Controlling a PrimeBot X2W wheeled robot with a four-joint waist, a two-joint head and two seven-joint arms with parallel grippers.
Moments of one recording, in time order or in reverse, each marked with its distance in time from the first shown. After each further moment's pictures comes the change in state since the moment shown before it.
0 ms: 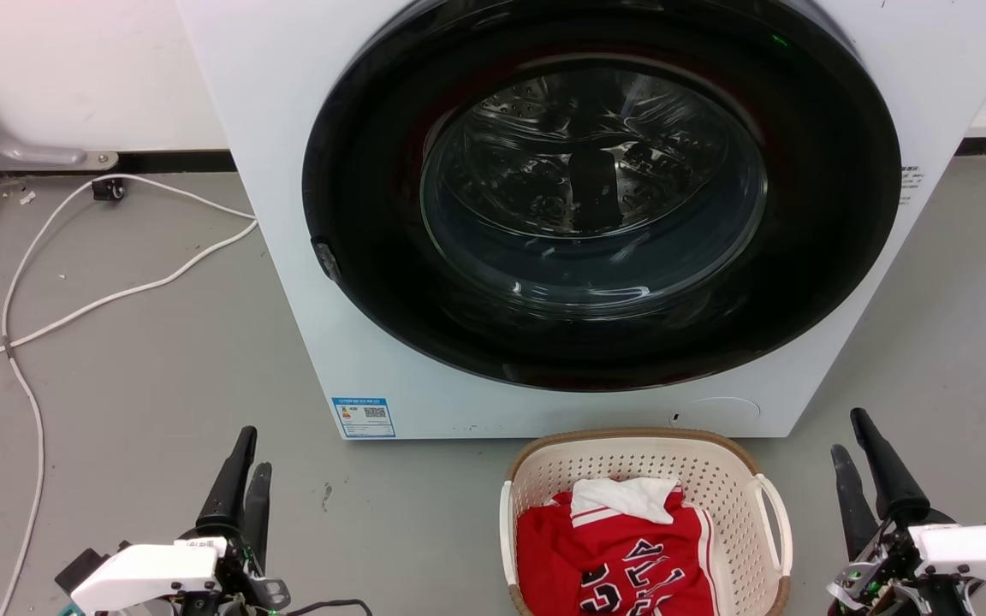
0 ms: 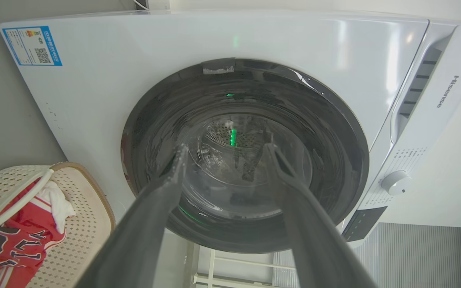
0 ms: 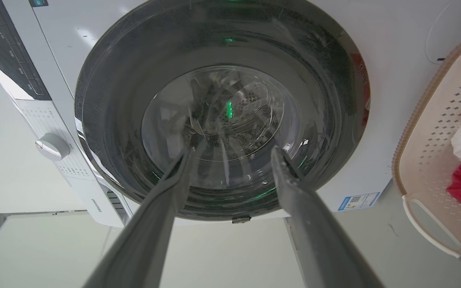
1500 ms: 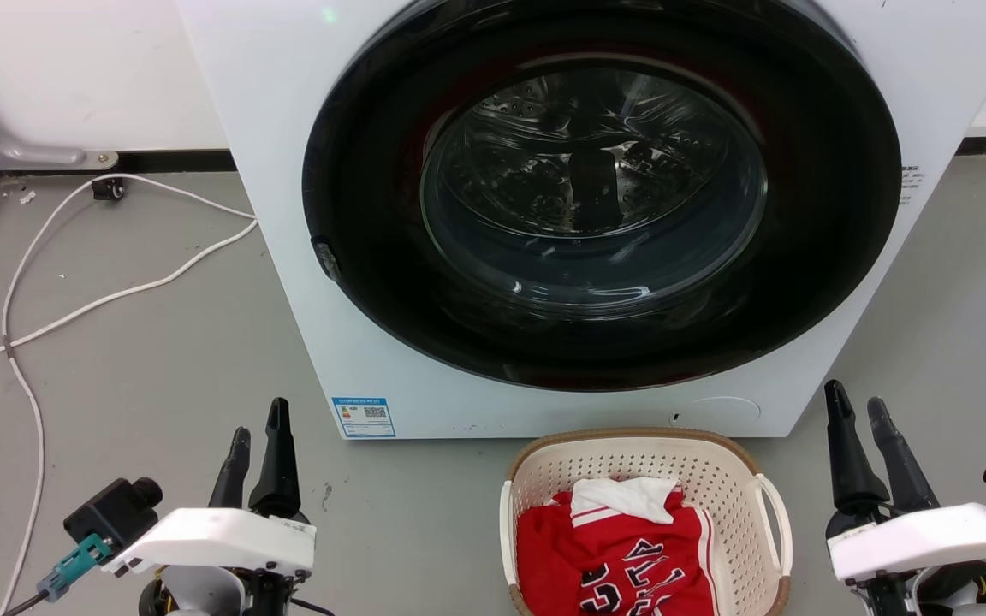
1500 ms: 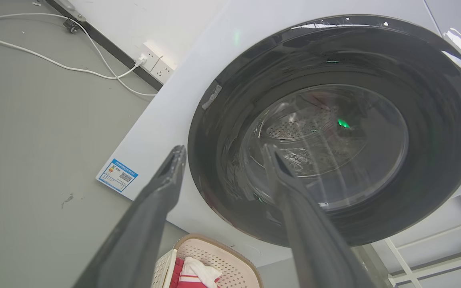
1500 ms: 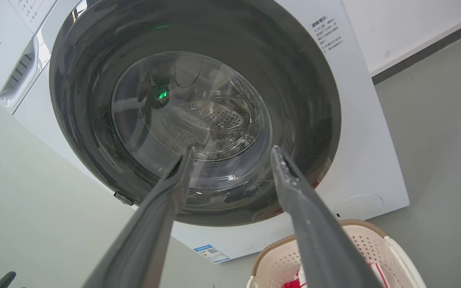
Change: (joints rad) left arm 0.013 0.002 -0.106 -0.153 0.786 0.140 -0.182; right arm 0.045 0.000 0.064 -0.199 -0.935 0.000 -0.184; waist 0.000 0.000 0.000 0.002
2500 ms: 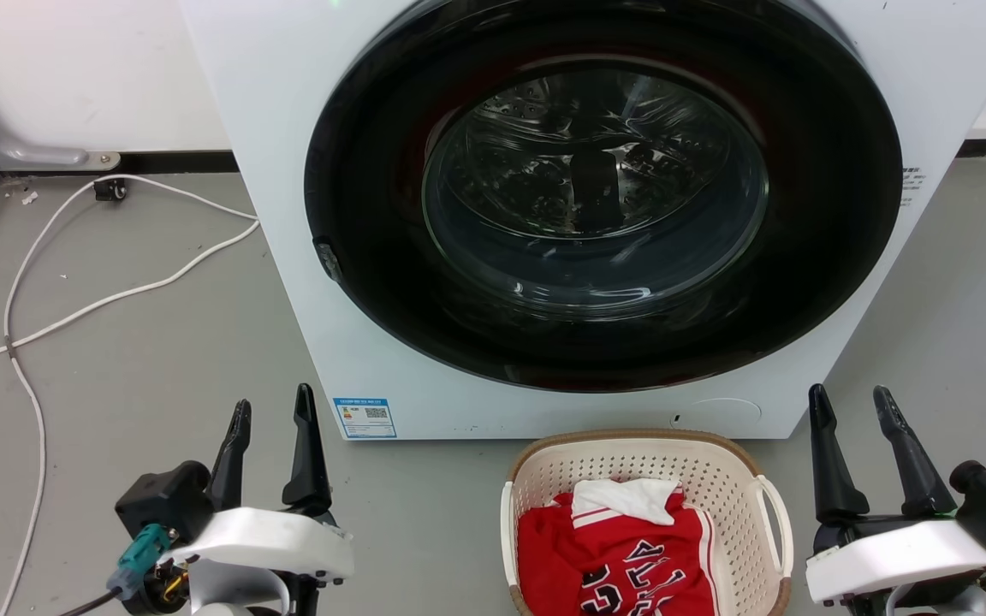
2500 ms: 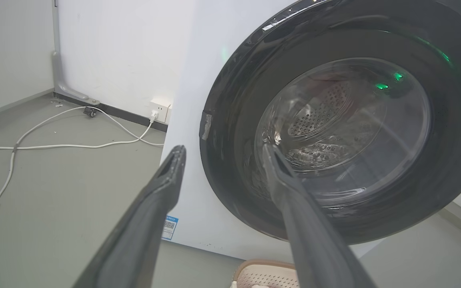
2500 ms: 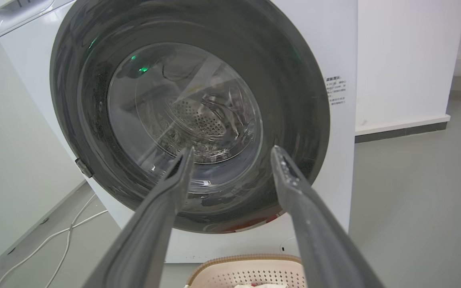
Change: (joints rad) left arm 0.008 0.002 -0.065 -0.052 0.400 0.045 -0.085; right arm 0.033 -0.001 0.024 -0.059 -0.385 0.000 -0.082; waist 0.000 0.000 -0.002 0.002
